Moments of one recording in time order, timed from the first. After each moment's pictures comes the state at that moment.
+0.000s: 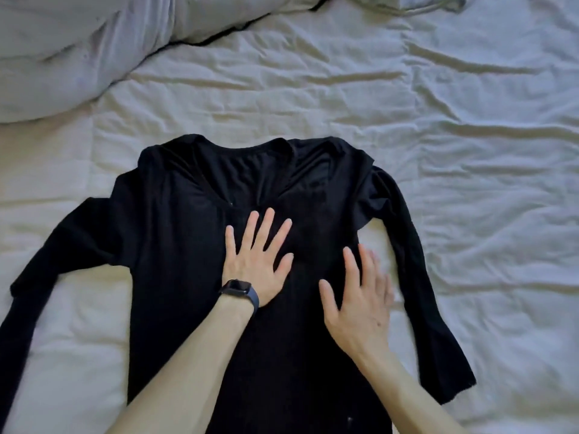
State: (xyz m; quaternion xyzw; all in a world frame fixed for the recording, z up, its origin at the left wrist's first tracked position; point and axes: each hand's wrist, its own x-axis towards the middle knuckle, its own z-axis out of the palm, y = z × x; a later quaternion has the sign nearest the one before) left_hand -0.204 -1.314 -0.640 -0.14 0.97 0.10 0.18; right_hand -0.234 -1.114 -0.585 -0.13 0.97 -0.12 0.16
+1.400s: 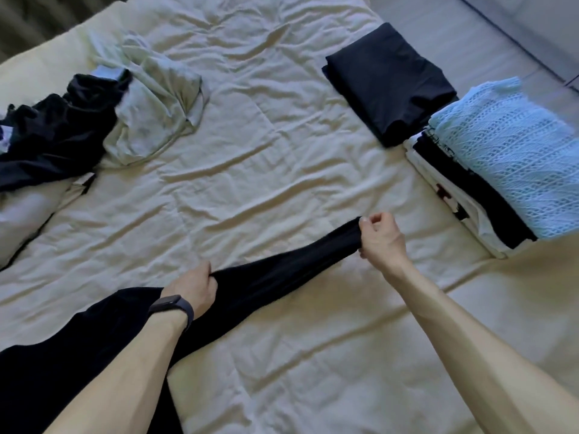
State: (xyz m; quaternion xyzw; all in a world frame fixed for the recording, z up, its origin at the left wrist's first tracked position) left_hand -0.521 -1.106 -0.562 -0.13 0.94 0.05 0.31; right_hand -0.595 -0.750 -0.557 0.25 0.83 -0.48 0.14
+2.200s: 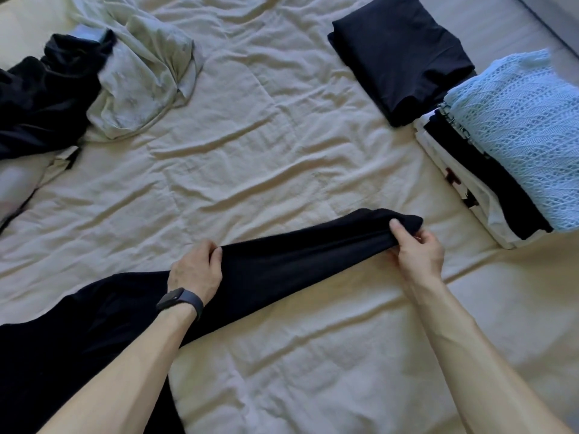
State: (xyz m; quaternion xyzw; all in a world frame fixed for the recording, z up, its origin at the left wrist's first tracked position) left_hand -0.512 -1.079 -0.576 -0.19 0.96 0.14 0.18; right_hand -0.556 -0.710 -0.591 0.42 0.63 -0.65 0.06
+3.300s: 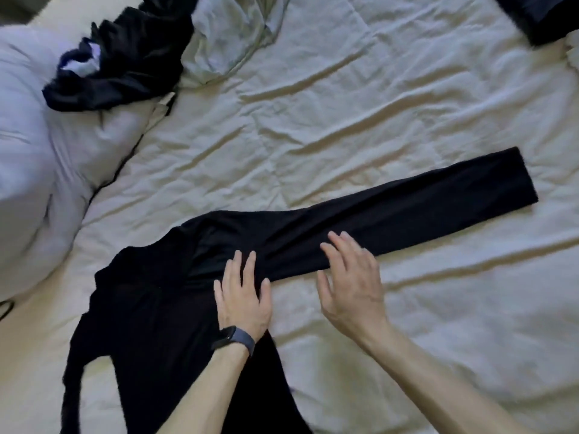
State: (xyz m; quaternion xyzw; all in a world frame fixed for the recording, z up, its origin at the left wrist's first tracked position) left_hand -0.336 -1.121 -0.553 -0.26 0.94 0.09 0.20; right_hand -0.392 -0.925 -0.559 -0.12 0.93 -0.33 0.10
